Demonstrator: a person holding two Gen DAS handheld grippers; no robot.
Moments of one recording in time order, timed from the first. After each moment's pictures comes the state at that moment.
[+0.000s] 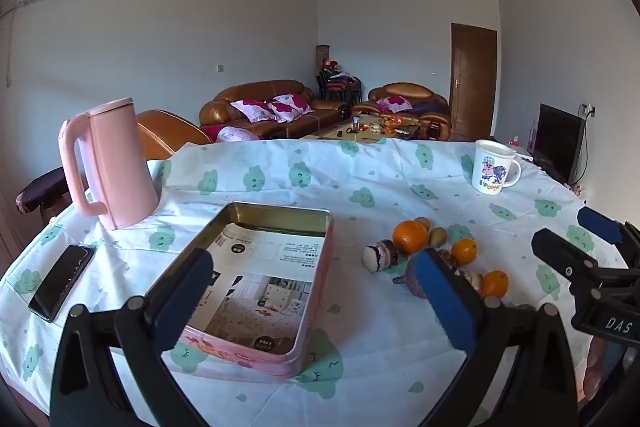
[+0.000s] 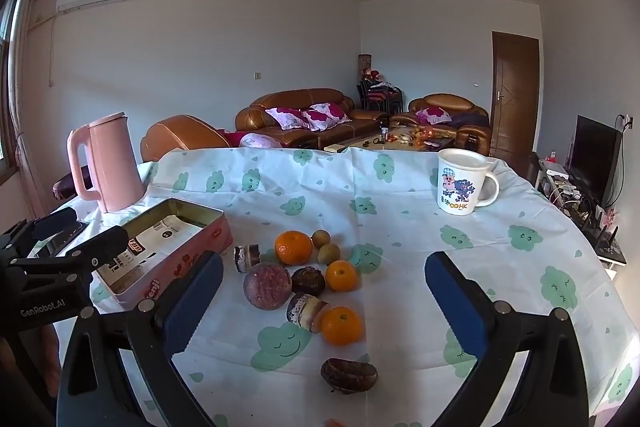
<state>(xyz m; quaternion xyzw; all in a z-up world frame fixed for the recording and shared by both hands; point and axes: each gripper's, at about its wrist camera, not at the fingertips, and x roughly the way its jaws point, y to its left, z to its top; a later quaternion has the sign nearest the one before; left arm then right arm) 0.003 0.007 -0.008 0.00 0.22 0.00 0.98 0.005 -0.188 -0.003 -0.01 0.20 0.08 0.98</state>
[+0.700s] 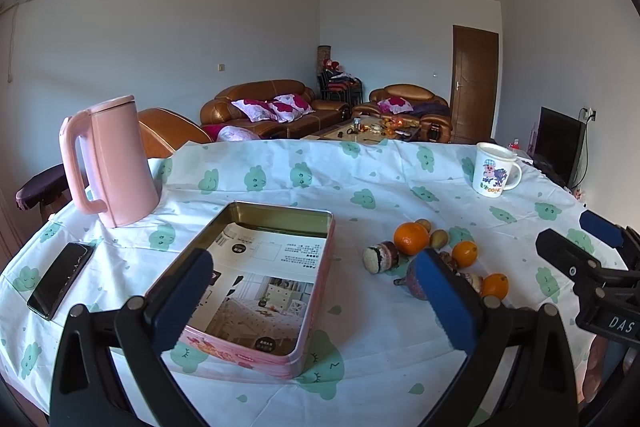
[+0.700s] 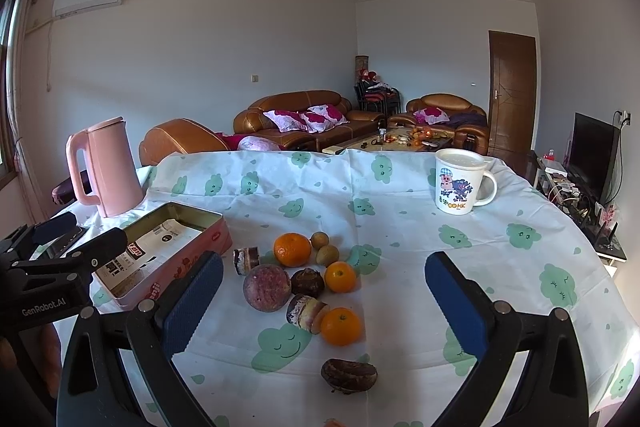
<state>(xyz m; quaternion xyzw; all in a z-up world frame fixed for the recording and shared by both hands) 0.002 0.011 -0.009 -0.01 0.22 0.00 0.98 0.003 -0.189 -0.002 0.00 0.20 0.08 0.98</state>
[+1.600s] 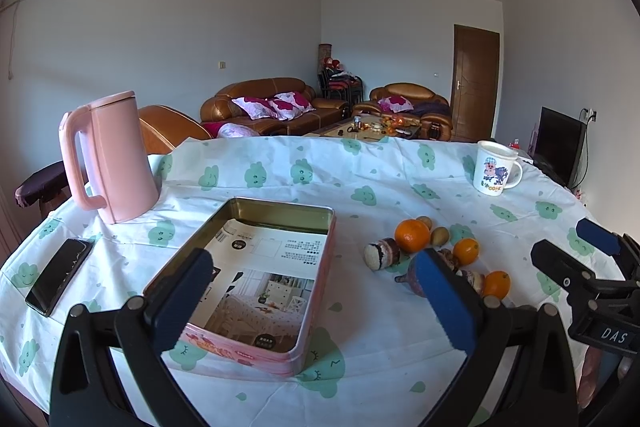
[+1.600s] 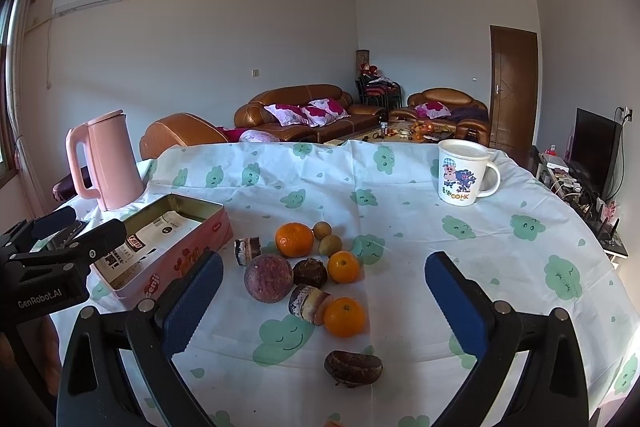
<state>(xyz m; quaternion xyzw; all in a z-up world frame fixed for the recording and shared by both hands) 0.003 0.013 -0.010 -0.01 0.22 0.00 0.98 0.004 -0.186 -0.010 0.00 0.21 0.08 0.97</state>
